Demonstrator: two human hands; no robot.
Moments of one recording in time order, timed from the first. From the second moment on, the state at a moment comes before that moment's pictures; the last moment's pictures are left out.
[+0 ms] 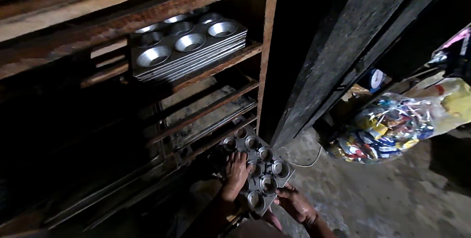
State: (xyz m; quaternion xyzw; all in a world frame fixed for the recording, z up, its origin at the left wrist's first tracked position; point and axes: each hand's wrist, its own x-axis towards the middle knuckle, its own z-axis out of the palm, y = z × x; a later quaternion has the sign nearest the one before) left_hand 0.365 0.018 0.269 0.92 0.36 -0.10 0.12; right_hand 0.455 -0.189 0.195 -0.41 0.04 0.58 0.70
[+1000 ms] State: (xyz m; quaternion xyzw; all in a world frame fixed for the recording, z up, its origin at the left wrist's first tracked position) left_hand 0.352 0.015 0.254 0.89 0.36 0.04 0.26; right_hand 0.456 -0.207 0.180 -0.41 0.04 0.58 0.71
